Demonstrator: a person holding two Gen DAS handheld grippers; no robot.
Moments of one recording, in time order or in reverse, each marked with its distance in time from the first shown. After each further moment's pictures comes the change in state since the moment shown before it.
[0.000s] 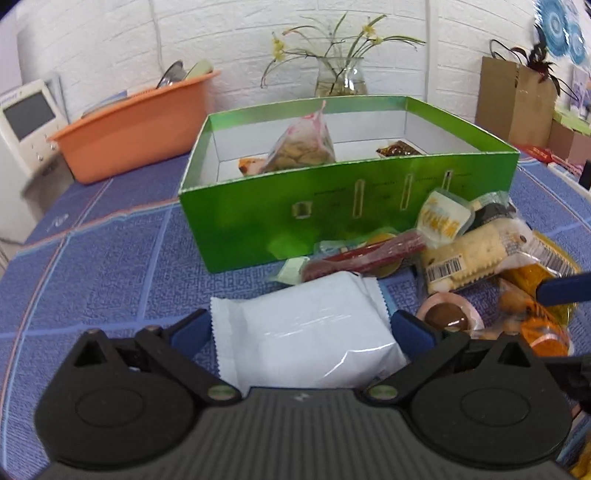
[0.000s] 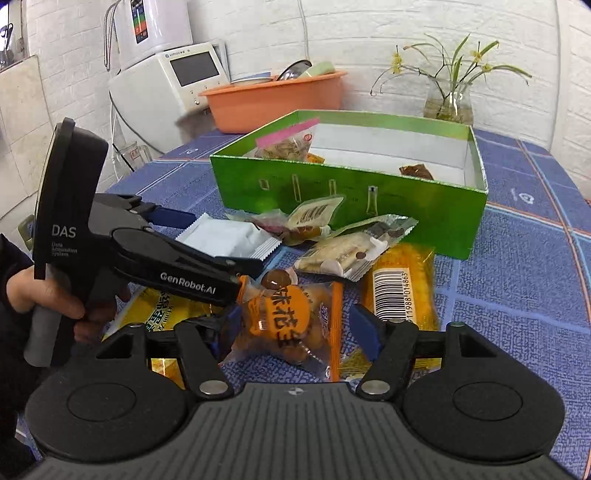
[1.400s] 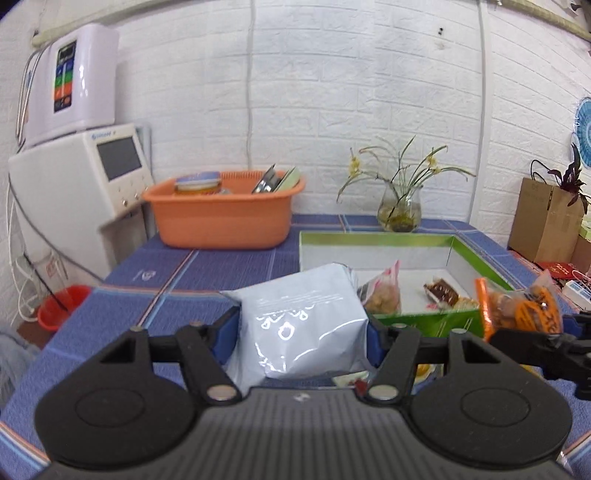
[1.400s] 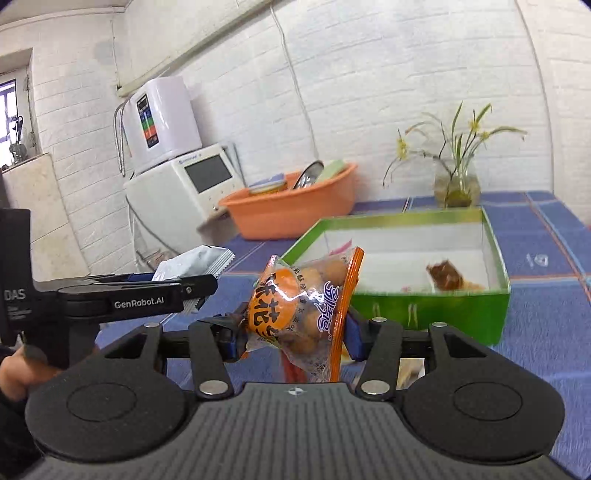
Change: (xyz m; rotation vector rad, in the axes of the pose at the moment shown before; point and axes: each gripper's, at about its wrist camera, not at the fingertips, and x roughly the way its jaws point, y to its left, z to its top) left arm -0.106 0.044 0.029 -0.146 -0.301 0.122; right arm -0.028 0.023 0.045 0.118 -0.308 0.046
